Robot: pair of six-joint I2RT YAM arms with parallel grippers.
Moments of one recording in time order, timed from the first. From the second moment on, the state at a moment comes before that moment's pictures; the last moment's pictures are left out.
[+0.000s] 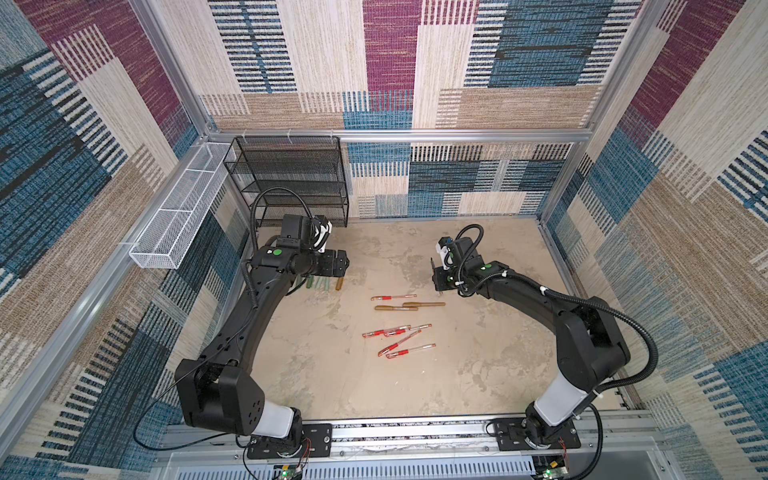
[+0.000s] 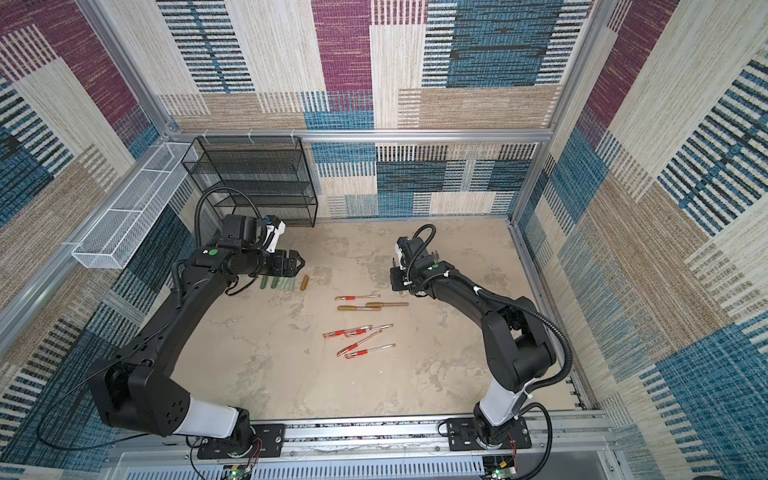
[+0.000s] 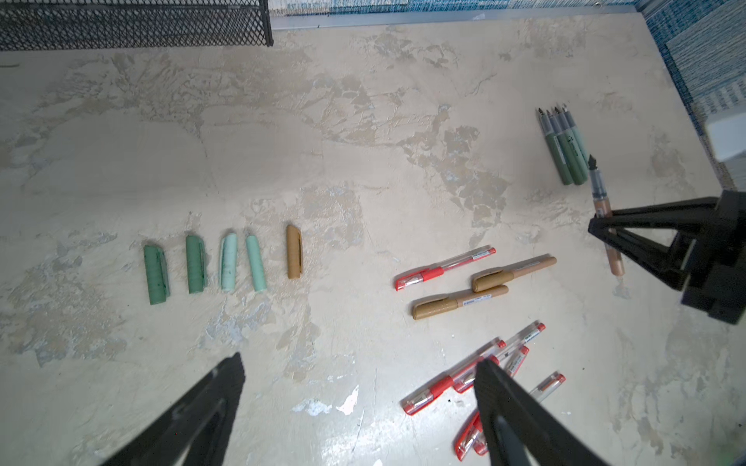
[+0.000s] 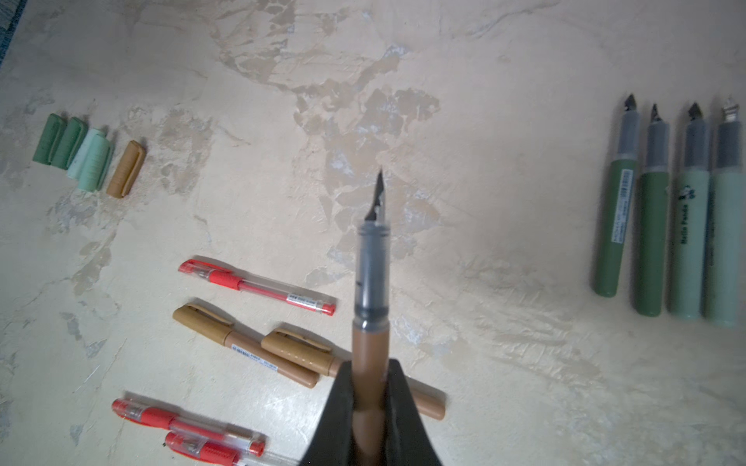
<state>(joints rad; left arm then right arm) -0.17 1.44 1.38 -0.80 0.19 -0.04 0.46 1.70 1.19 -0.38 -0.09 0.29</state>
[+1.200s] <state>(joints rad) -0.04 1.20 1.02 -0.59 0.33 -0.02 0.23 2.19 1.68 -0.53 -0.07 0.21</state>
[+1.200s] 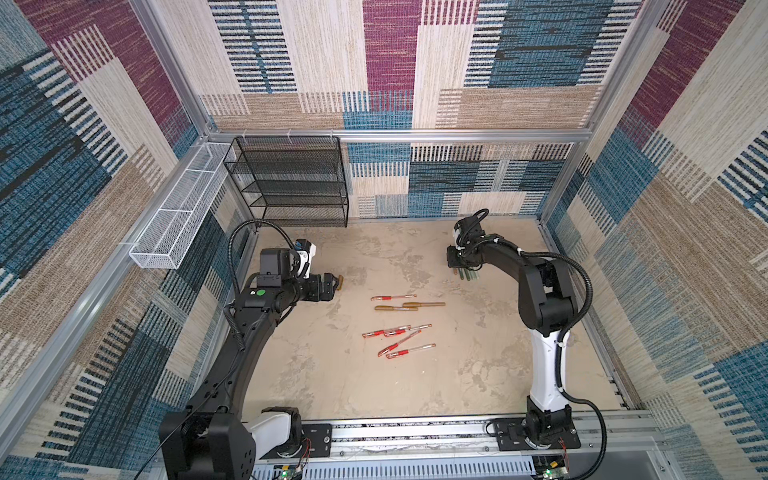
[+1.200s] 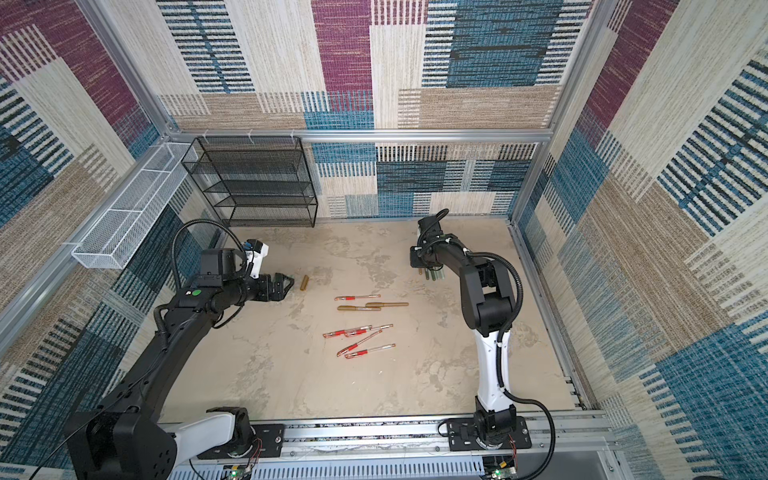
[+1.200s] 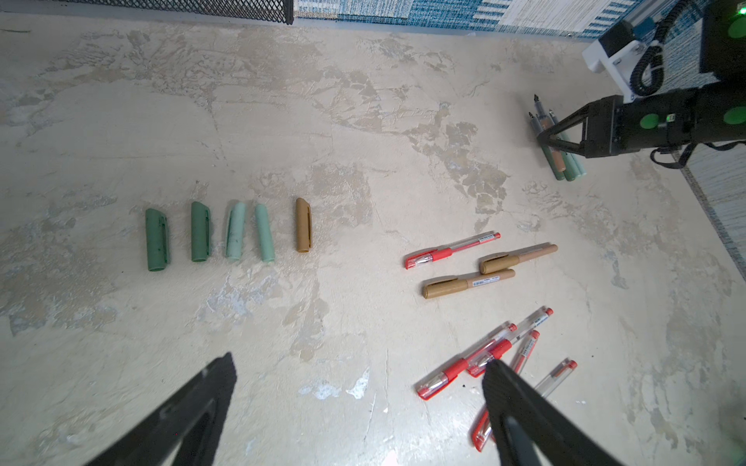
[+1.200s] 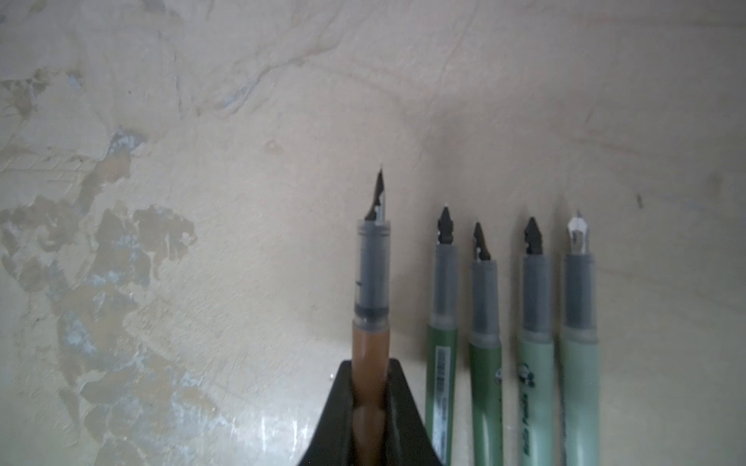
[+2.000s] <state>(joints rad) -0.04 1.20 1.03 -0.59 0.33 -0.02 0.23 2.12 1.66 -0.58 -0.06 0.20</state>
